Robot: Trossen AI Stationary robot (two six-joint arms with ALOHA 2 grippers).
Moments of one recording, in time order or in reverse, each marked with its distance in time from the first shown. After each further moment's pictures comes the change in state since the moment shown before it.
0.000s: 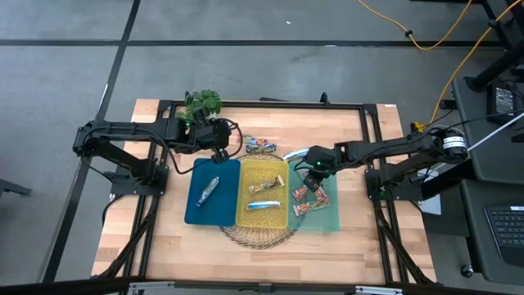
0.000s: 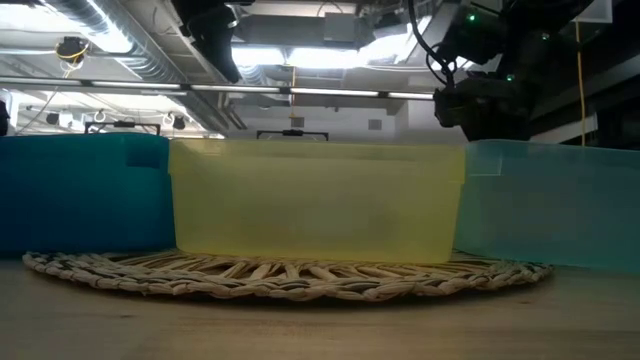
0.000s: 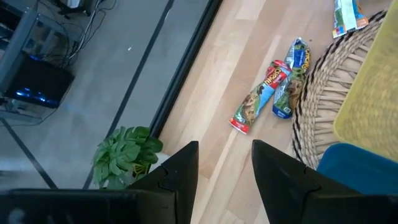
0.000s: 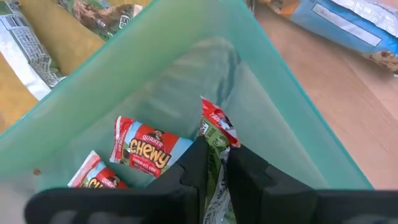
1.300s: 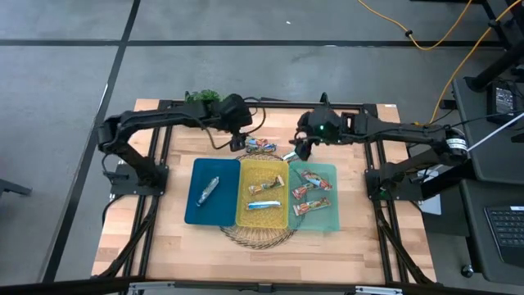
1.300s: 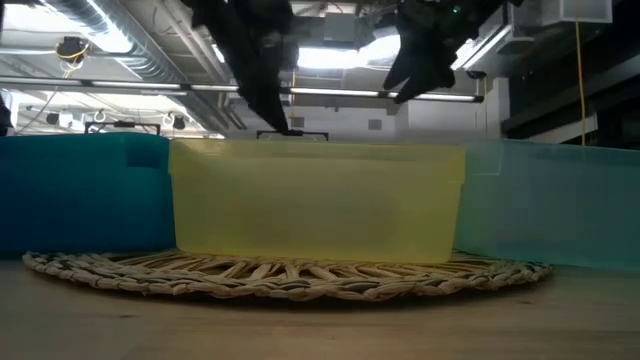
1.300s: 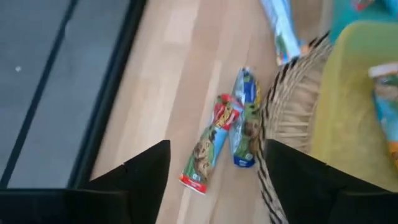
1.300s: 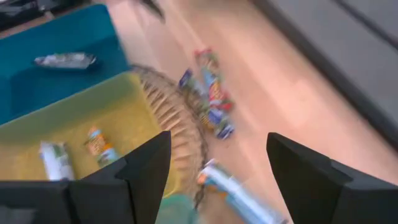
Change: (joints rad) left arm 0.330 0.221 -0.001 0.347 0.546 0.360; right arm -0.146 -0.011 0.390 -0.052 0.161 -0.379
